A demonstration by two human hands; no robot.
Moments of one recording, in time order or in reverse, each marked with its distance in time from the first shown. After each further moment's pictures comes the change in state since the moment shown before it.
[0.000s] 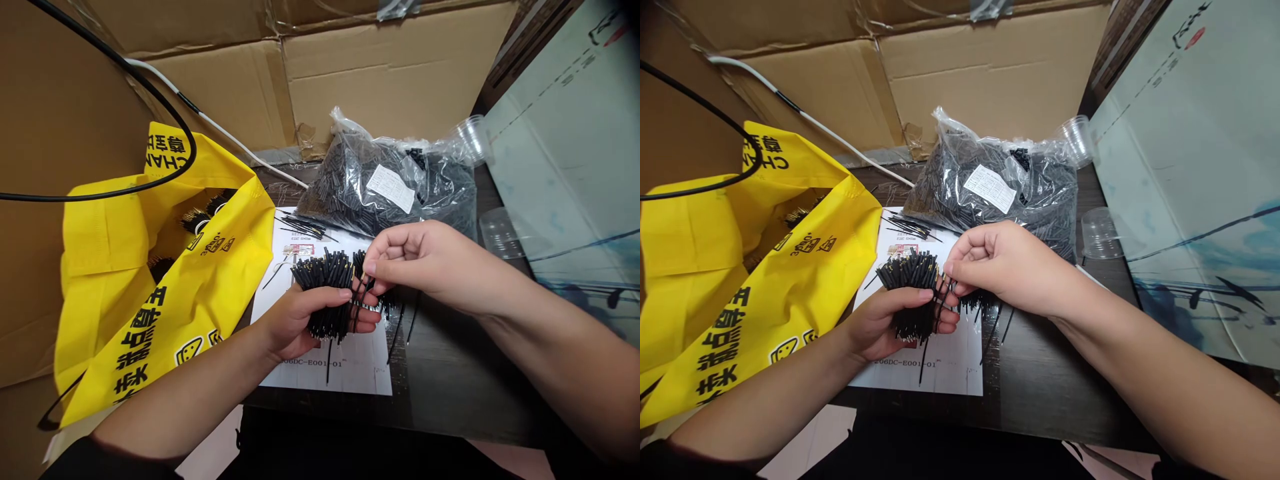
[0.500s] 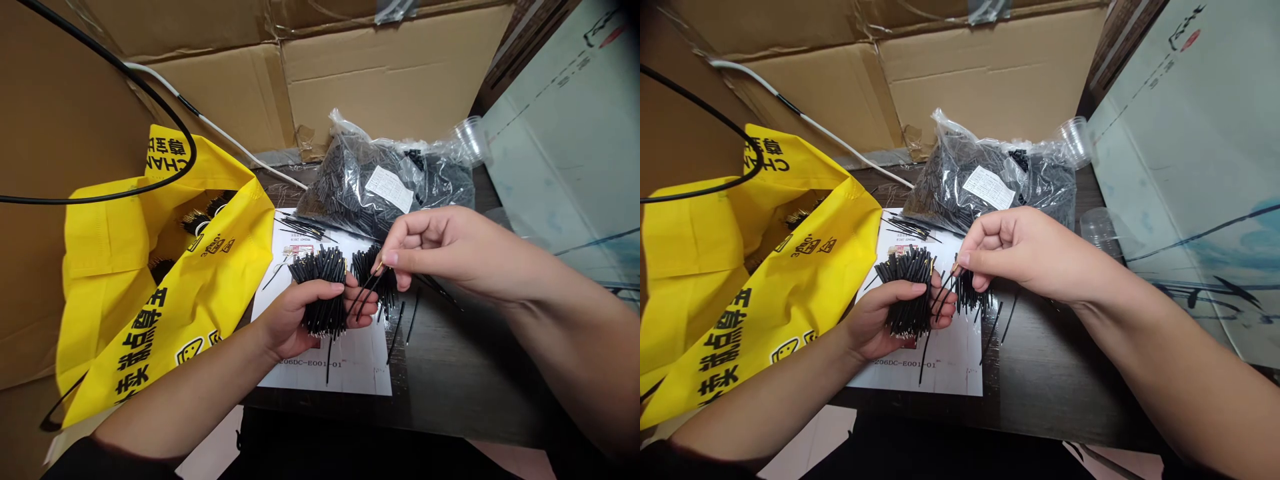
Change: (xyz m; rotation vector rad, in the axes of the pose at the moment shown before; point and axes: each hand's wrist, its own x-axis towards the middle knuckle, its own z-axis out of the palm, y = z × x) left_hand 0.001 0.002 -0.004 -0.203 -0.096 -0.015; right_hand -0.005 -0.010 -0.021 -0.143 0.007 -0.073
